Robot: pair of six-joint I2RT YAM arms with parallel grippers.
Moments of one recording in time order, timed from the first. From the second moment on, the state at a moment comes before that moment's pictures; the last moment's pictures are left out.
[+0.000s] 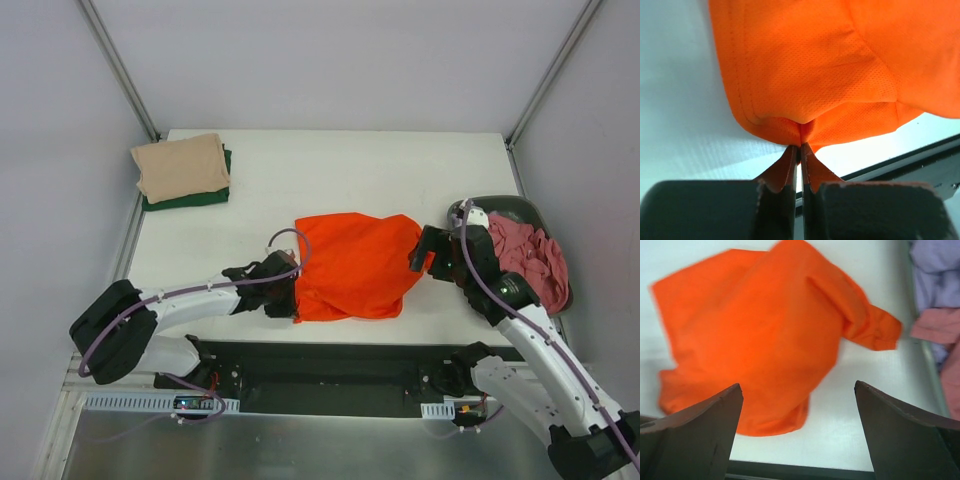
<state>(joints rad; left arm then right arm) -0.84 1.31 0.56 -0.33 0.09 -0.87 0.46 0.78 0.75 -0.69 0.25 0.51</state>
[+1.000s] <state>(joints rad) -0.74 0.79 0.83 -0.83 -0.51 -0.85 0.45 0.81 0.73 -0.59 0.03 0.53</state>
